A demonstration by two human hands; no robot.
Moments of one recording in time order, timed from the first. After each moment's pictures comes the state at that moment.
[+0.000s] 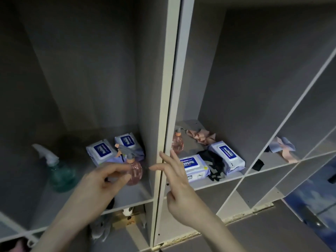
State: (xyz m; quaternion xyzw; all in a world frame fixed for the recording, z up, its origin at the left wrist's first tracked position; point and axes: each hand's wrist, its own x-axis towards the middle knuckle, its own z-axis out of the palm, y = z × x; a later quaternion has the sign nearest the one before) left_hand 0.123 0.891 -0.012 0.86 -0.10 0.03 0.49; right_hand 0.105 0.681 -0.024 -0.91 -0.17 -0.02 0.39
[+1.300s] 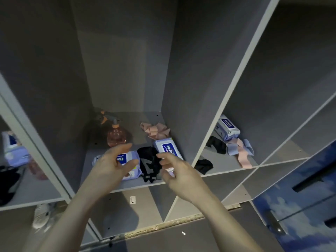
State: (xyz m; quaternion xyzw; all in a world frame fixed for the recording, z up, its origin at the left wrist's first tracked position) left_hand 0.183 0.579 -0.051 0.86 0.01 0.00 0.50; right_hand 0.162 0.375 -0.037 -0.94 -0.10 0.03 0.34
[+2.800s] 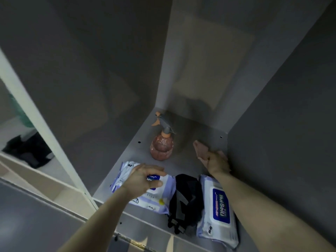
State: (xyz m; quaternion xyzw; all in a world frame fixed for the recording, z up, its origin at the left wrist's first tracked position) left_hand 0.326 0.609 -0.228 0.87 0.07 0.00 0.49; right_hand 0.530 0.391 -0.231 -0.97 -0.06 0.12 0.21
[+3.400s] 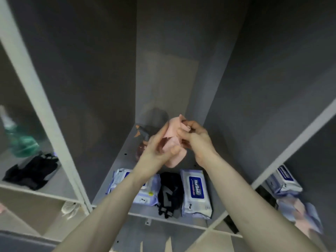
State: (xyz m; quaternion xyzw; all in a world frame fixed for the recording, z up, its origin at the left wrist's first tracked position) left_hand 0.292 0.532 -0.051 0.69 -0.06 0.11 0.71; right_hand 0.362 0.409 -0.004 -0.69 -0.09 0.08 0.71
